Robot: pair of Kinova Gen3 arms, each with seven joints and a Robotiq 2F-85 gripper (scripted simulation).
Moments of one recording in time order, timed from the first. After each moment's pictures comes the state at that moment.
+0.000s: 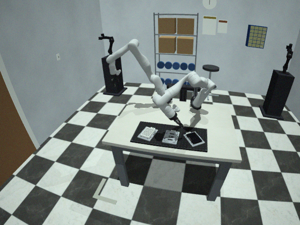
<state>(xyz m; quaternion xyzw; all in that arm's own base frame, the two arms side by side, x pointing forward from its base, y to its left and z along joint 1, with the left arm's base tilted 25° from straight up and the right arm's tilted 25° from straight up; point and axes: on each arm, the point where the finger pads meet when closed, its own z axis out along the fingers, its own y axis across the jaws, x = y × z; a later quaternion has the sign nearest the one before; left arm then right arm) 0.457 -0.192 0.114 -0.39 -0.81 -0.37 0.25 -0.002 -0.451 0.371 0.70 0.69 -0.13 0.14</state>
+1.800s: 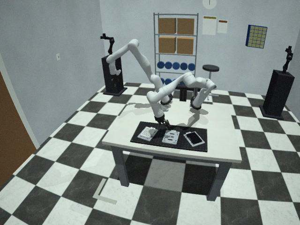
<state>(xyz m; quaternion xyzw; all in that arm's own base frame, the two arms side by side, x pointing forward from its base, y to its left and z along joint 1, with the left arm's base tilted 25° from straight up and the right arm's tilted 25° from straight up) 0.473 -0.305 0.038 -0.27 -0.91 -0.29 0.08 -0.002 -0.451 0.371 0.70 0.69 -0.13 0.14</state>
